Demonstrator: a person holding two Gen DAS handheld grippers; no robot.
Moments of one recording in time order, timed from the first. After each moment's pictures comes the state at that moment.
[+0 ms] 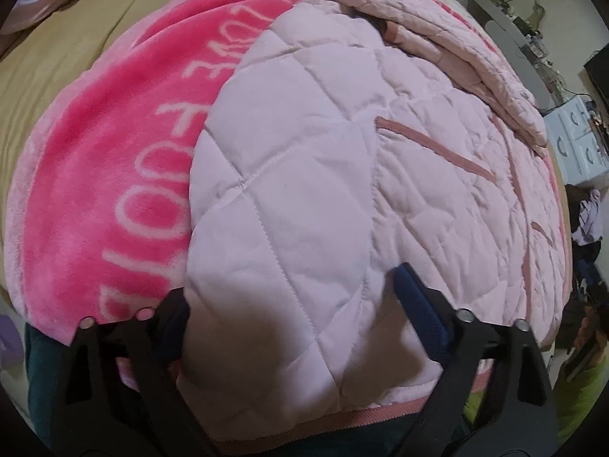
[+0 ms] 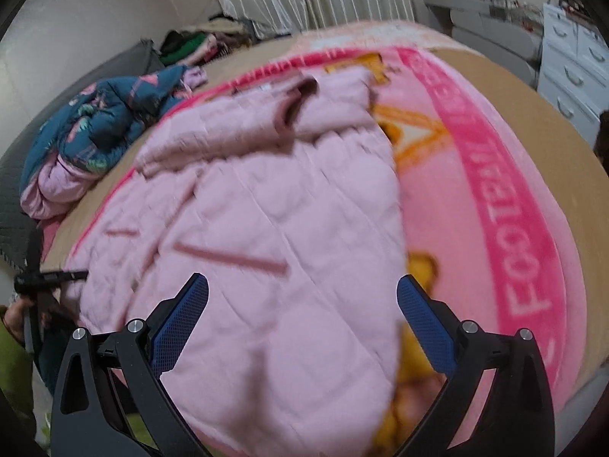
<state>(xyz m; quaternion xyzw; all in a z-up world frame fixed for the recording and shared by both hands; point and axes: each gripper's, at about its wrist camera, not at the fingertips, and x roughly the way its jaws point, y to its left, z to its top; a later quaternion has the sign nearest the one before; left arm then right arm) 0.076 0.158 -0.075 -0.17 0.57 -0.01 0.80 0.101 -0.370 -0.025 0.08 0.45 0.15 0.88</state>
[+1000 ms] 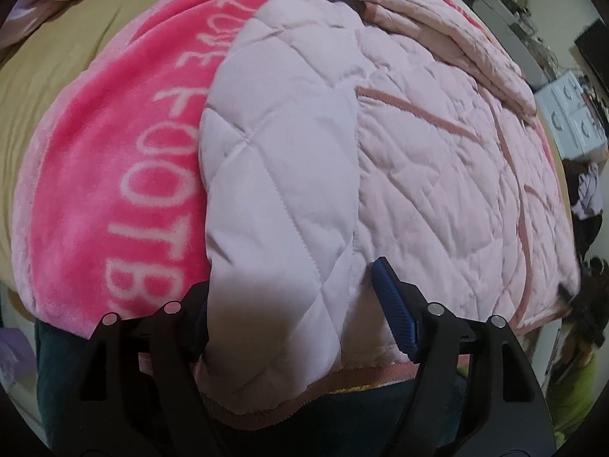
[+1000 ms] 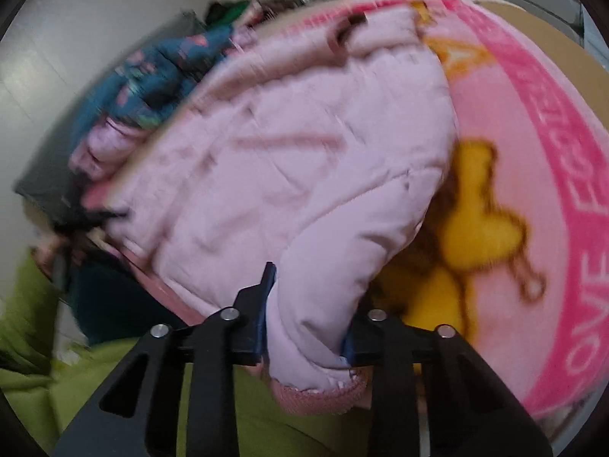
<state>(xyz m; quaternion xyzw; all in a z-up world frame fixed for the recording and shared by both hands) 0.060 0.148 -0.071 -0.14 0.59 -0.03 0.80 0.052 -0.364 -0.035 0.13 0.45 0.29 0.84</state>
